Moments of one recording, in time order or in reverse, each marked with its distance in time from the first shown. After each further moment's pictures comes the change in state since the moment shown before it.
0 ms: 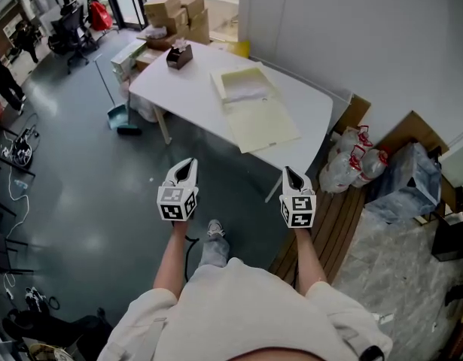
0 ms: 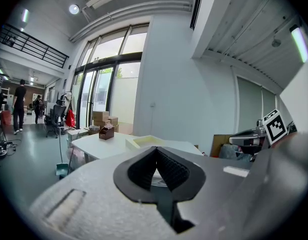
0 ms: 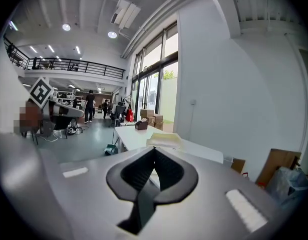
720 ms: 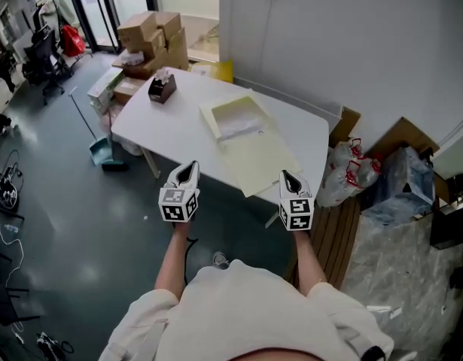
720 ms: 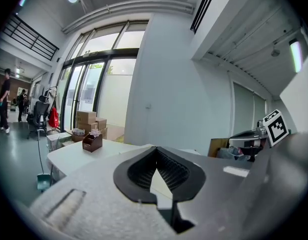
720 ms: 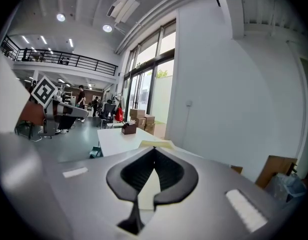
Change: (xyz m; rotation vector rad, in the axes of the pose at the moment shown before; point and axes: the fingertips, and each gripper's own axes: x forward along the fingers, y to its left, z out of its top) left arm 0.177 0.097 0.062 0.006 -0.019 -0.145; right arm 0.160 -0.026 0.062 -0.005 0.007 -0.110
